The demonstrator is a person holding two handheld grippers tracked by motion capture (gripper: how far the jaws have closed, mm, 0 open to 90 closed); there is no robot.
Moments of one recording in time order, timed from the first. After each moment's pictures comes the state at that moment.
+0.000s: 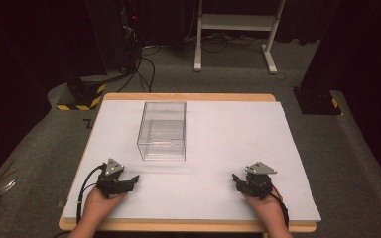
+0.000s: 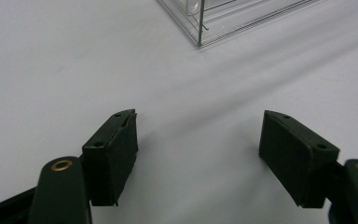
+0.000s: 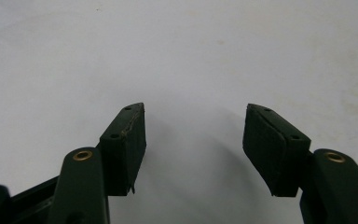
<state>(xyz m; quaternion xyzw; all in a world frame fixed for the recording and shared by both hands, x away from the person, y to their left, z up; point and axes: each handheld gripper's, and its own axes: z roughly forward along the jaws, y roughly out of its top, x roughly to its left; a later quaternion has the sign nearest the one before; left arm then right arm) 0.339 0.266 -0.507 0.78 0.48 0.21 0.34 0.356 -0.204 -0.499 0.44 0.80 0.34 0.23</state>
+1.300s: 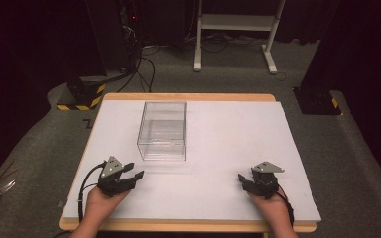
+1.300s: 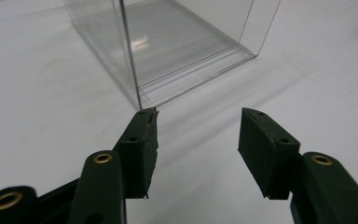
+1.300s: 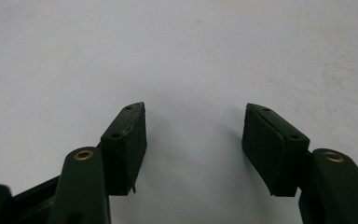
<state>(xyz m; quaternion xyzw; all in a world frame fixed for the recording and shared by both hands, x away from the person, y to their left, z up) 0.327 0.250 -0.473 0.77 0.42 0.21 0.43 0.361 -0.224 -0.503 0.46 0.79 0.34 0.21</state>
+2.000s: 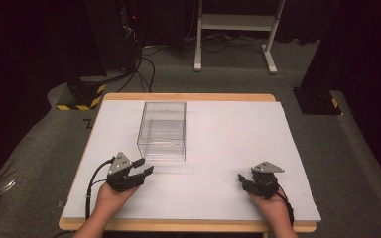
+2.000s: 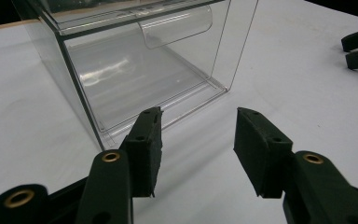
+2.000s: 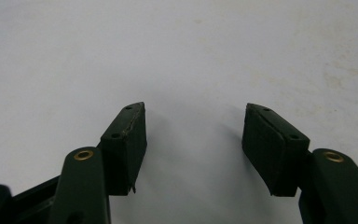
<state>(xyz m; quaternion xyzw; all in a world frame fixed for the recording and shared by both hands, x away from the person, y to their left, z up) 0.339 0.226 -0.465 0.76 0.39 0.20 0.47 0.361 -0.224 -0.503 0.46 0.79 0.34 0.21</state>
